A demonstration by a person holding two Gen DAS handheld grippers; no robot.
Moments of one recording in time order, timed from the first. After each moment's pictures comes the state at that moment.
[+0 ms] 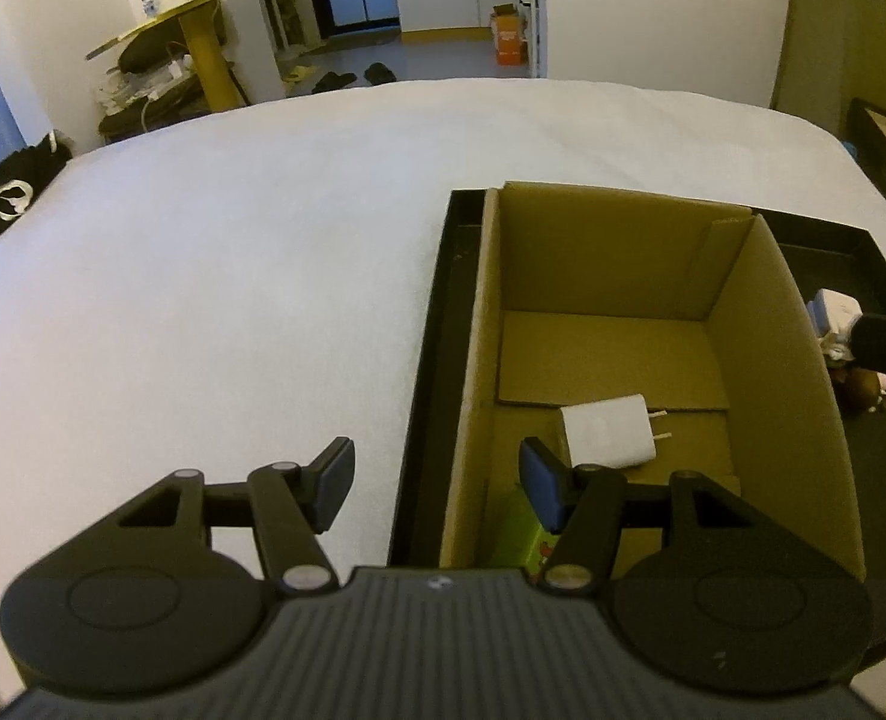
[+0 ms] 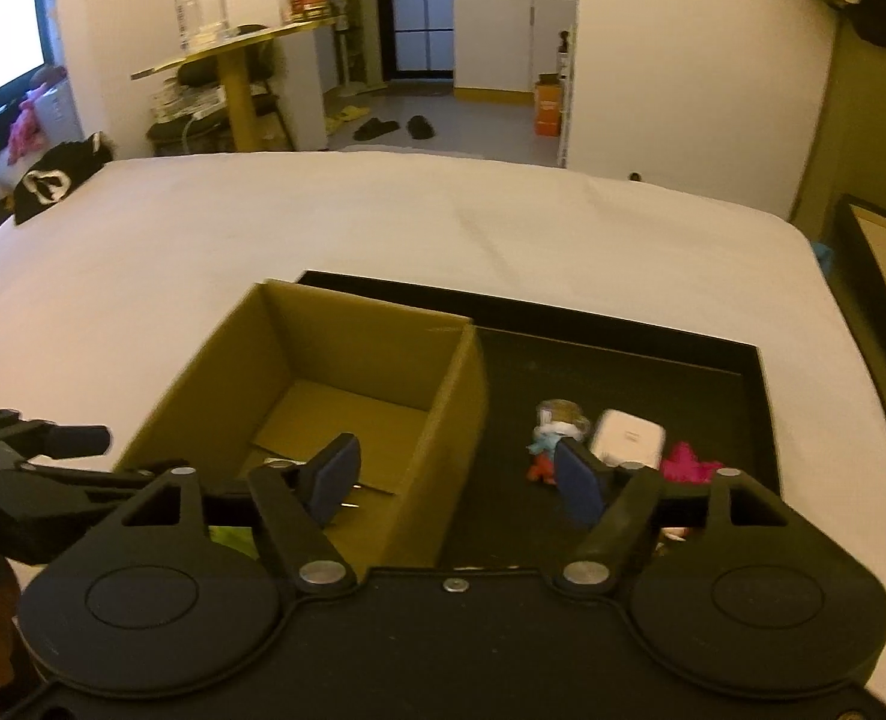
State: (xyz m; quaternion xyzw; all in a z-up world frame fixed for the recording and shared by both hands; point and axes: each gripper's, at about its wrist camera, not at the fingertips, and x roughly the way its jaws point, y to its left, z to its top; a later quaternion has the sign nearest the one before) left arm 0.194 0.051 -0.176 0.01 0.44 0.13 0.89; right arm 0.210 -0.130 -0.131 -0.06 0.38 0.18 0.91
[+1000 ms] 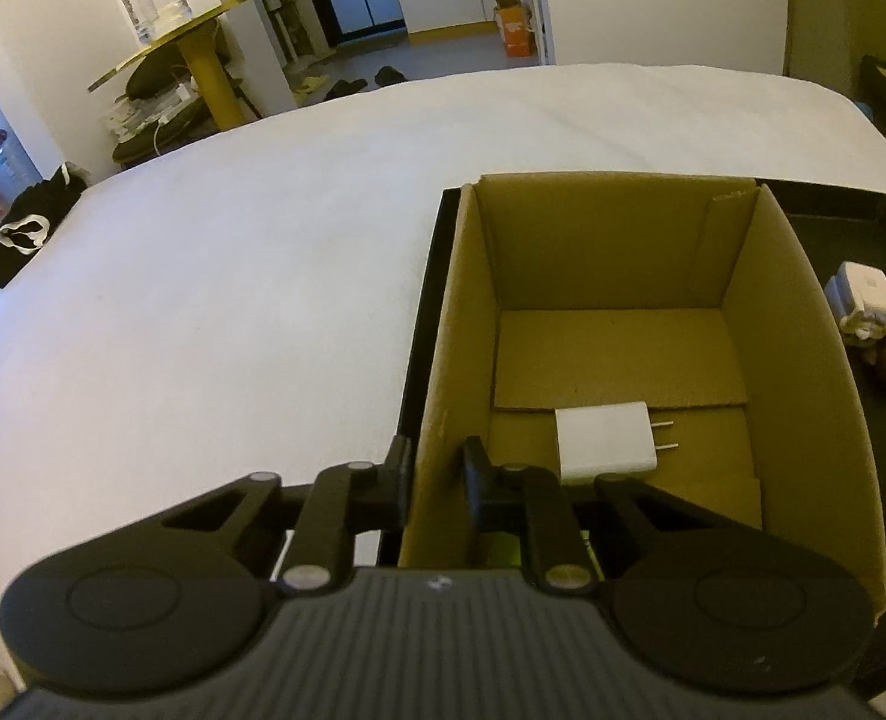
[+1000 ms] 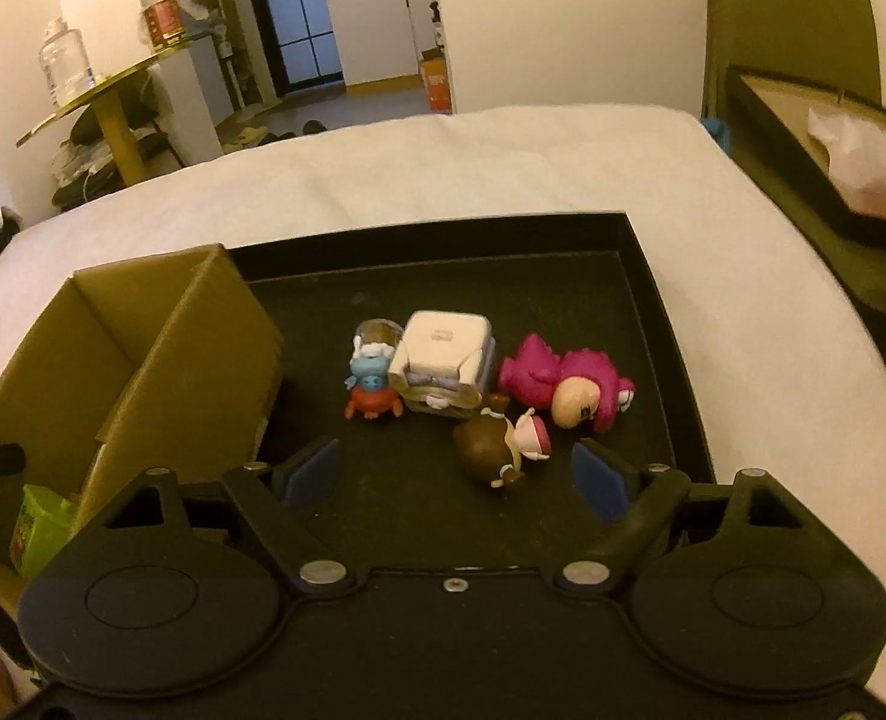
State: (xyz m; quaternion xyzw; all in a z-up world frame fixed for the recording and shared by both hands) left arm 0.207 0.029 -0.186 0.05 0.45 0.15 0.88; right arm 0.234 -0.222 -0.206 0.03 0.40 0.11 0.91
